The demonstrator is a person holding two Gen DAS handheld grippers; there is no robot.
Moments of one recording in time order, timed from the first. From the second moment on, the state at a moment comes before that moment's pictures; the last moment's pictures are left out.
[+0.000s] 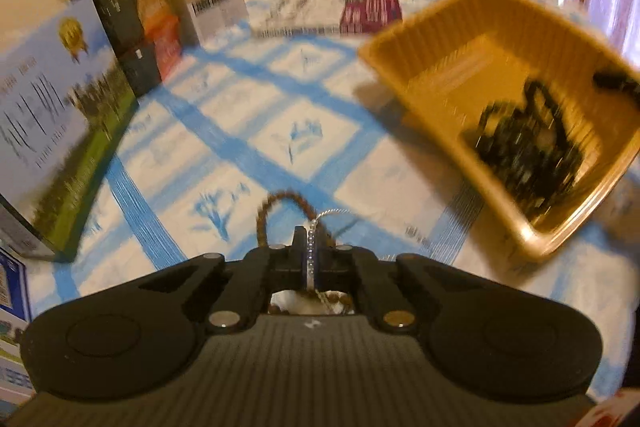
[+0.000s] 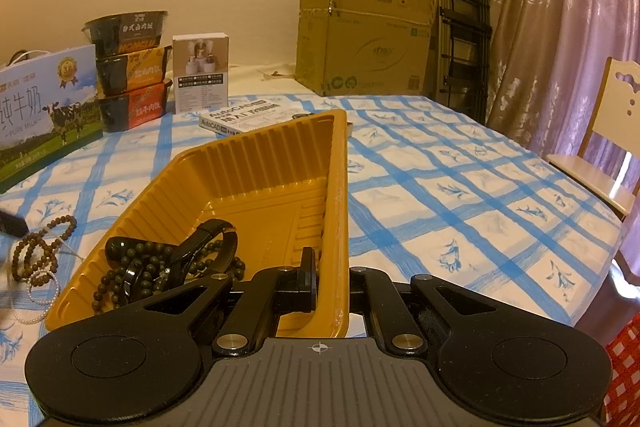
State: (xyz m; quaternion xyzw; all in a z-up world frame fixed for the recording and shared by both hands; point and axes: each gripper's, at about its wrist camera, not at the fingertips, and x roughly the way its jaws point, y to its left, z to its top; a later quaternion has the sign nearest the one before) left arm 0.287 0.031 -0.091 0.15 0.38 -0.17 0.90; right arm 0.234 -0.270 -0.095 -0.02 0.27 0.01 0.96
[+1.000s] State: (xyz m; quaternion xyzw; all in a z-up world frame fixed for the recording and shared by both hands) left arm 0.306 -0.089 0.069 0.05 0.21 -0.28 0.94; right arm 0.235 -0.272 -0.096 -0.02 0.27 0.02 0.96
